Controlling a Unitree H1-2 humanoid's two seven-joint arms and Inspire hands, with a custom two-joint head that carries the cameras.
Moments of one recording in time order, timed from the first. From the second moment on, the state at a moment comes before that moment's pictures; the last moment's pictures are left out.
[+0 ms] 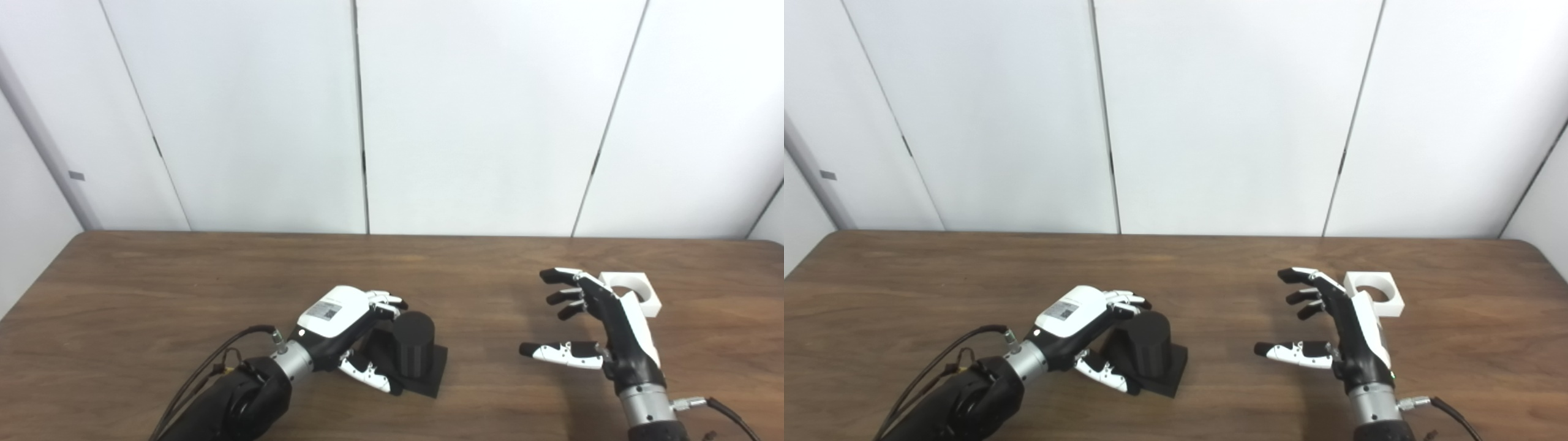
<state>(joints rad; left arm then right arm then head) -0.45 0.38 -0.55 0.29 0.68 -0.25 -0.05 -0.09 -0.17 0.00 -0.10 -0.39 -0.05 -0.10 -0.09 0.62</state>
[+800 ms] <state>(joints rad) -0.47 0.38 -0.57 0.30 0.71 -0.25 -0.04 -0.09 -0.17 0.02 -0.13 -0.45 -0.05 -0.10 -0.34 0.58</state>
